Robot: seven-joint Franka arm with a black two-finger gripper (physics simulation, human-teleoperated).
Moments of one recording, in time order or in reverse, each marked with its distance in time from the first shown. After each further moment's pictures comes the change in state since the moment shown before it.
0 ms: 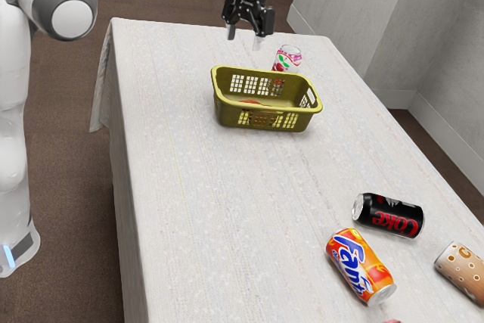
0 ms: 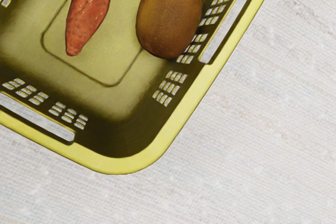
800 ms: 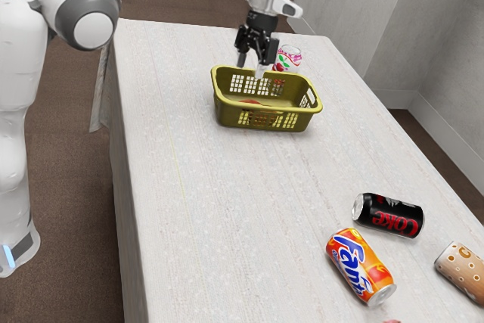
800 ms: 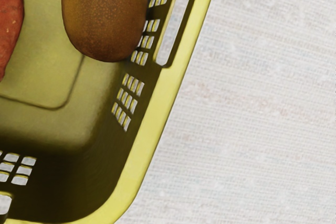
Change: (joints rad) arm -0.011 0.111 -0.010 0.000 -0.049 0.006 0.207
